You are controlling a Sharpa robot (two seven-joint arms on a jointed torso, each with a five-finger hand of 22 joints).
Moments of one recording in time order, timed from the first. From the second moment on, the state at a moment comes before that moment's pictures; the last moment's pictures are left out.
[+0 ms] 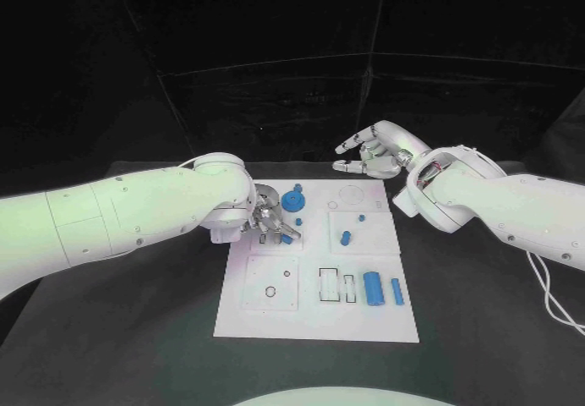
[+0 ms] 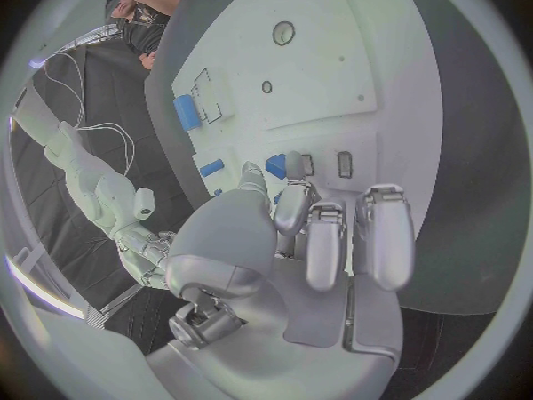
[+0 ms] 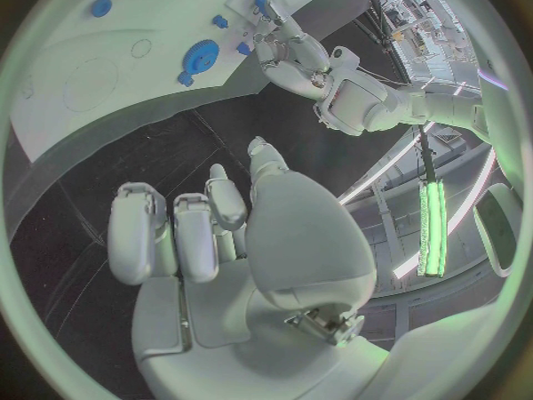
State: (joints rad) left arm 1.39 -0.60 -0.15 1.40 -0.94 0.24 -0.63; left_hand 1.17 0.16 -0.27 0.22 0.05 0.92 0.04 0.64 0.59 1.34 -0.03 1.28 1.19 1.47 -0.09 1.57 1.31 0.06 1.46 0.02 1.42 1.31; right arm 1.30 -0.77 -0.02 1.47 -1.06 -0.42 0.01; right_hand 1.35 -0.03 -0.06 0.22 0.31 0.88 0.16 0.10 0.07 1.35 0.08 1.18 1.23 1.46 0.00 1.44 1.31 0.06 1.41 0.11 1.44 1.27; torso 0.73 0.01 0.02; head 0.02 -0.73
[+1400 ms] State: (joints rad) left arm 1.39 -0.61 -0.15 1.41 -0.94 0.22 -0.63; left_hand 1.27 0.15 -0.22 0.10 0.05 0.92 0.04 0.62 0.61 1.34 -0.03 1.28 1.19 1.47 -0.09 1.57 1.31 0.06 1.47 0.02 1.42 1.31; right arm 1.30 -0.77 -0.02 1.46 -1.06 -0.41 0.01; right_hand 1.36 -0.03 -0.06 0.22 0.31 0.88 0.16 0.10 0.07 1.35 0.08 1.18 1.23 1.46 0.00 1.44 1.31 0.06 1.41 0.11 1.44 1.27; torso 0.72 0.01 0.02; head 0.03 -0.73
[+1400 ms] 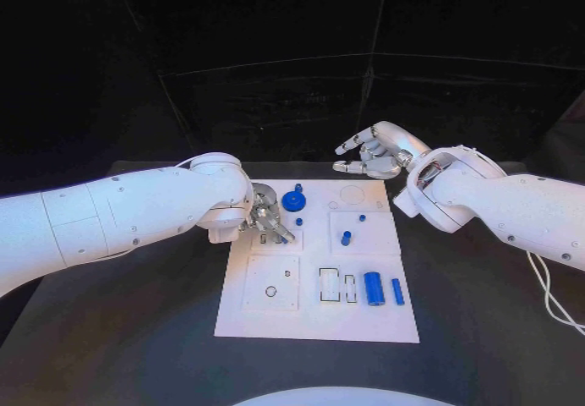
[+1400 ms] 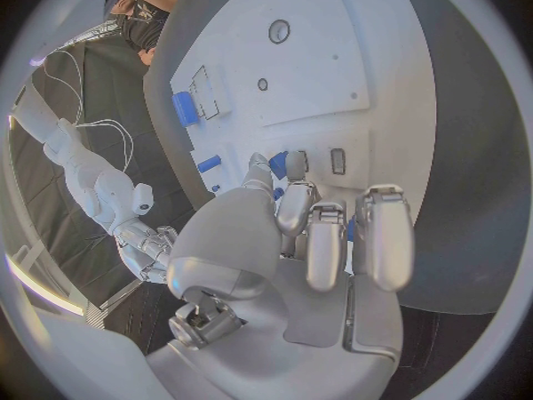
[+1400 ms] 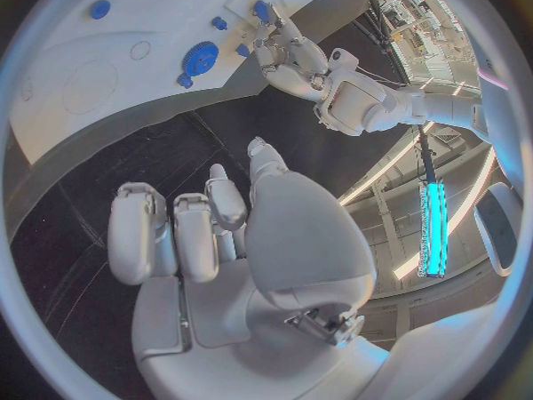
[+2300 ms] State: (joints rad) left arm 1.39 -0.62 -0.15 1.41 -0.94 0.20 -0.62; left_hand 1.20 0.10 -0.24 0.12 0.05 0.91 0.05 0.61 0.61 1.34 -0.03 1.27 1.18 1.47 -0.09 1.57 1.31 0.06 1.47 0.02 1.42 1.31; right arm 1.30 -0.77 -0.02 1.46 -1.06 -0.41 0.01; right_hand 1.36 -0.03 -0.06 0.22 0.31 0.88 0.16 0.10 0.07 1.35 0.08 1.18 1.23 1.46 0.00 1.44 1.31 0.06 1.41 0.11 1.44 1.27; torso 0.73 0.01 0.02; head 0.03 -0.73
